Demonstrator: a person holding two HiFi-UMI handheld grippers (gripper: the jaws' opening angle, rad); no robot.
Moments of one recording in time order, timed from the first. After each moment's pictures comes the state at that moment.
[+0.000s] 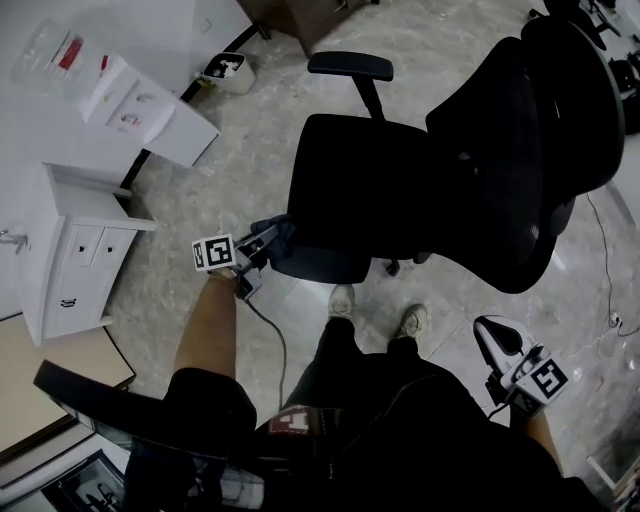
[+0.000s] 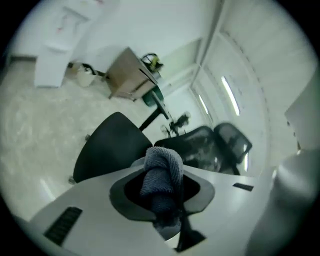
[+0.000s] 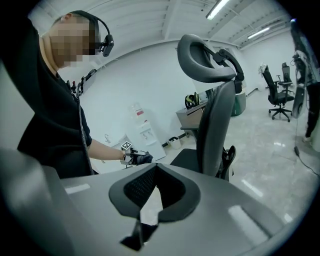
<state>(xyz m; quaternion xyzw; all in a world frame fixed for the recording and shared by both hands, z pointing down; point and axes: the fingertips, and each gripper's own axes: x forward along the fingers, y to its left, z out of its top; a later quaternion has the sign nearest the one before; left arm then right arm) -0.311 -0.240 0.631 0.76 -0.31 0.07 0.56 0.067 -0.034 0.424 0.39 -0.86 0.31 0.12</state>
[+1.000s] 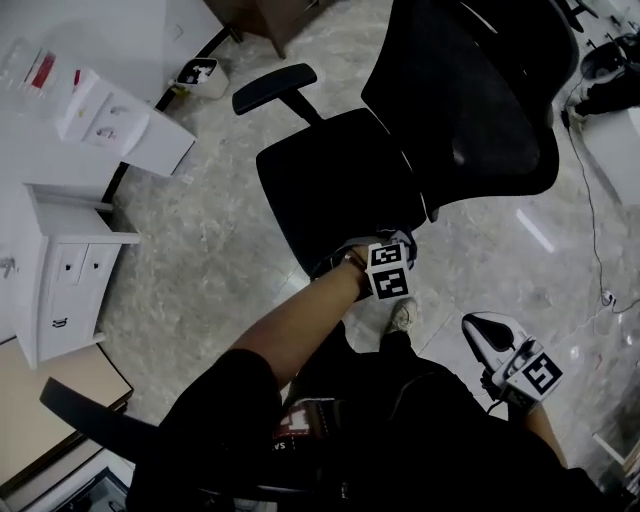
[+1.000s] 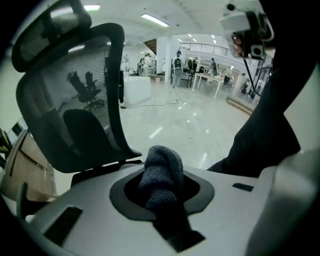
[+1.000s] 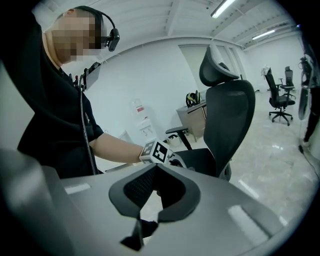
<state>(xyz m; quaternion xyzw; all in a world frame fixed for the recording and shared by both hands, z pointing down) 0.043 -0.131 0.636 0.88 0.05 0.48 -0.03 0.060 -0.031 0.424 0.38 -0.86 0.30 0.14</state>
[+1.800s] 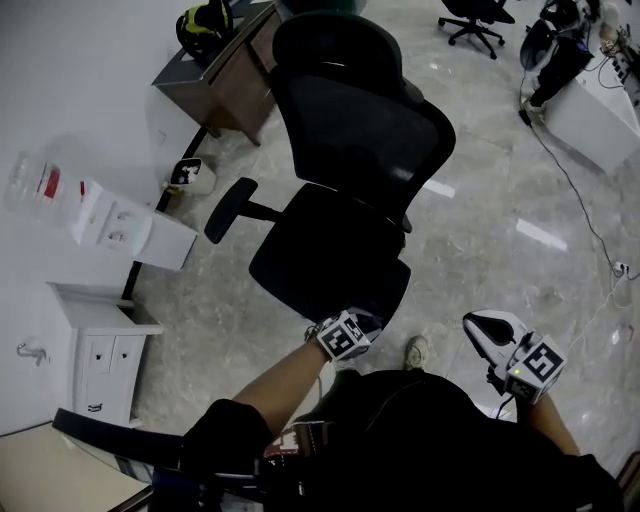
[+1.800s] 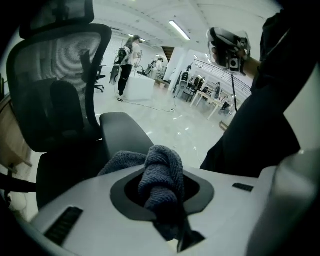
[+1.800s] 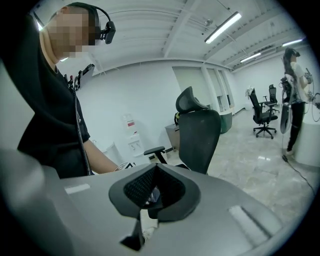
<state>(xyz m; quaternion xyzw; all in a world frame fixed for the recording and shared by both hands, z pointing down) 0.007 -0.051 0.630 0.87 0.05 0.47 0.14 0.143 -0.015 0.367 0.47 -0.85 0.24 0.08</state>
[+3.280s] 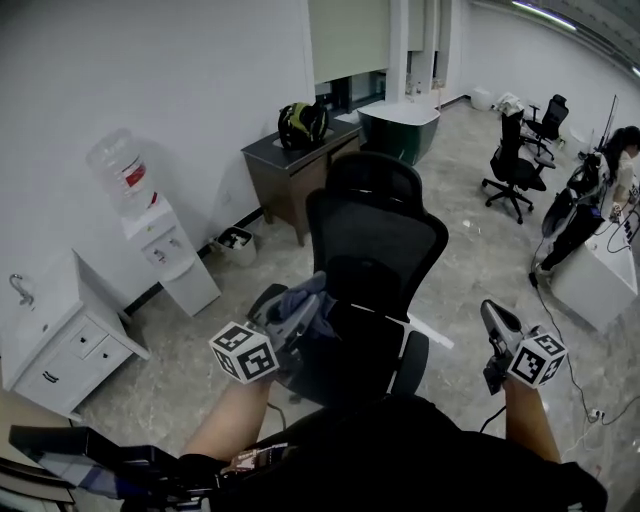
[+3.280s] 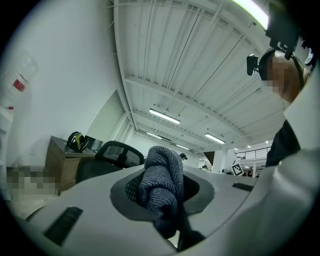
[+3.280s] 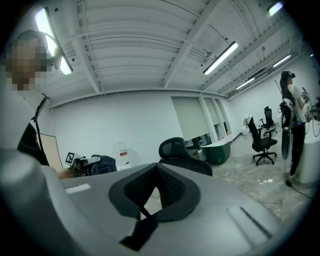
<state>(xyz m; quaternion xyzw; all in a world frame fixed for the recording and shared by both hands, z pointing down) -0.139 -0.191 0.162 0.93 -0.30 -0.11 0.15 0.194 -0.128 0.170 0.52 -0.85 0.13 -0.03</state>
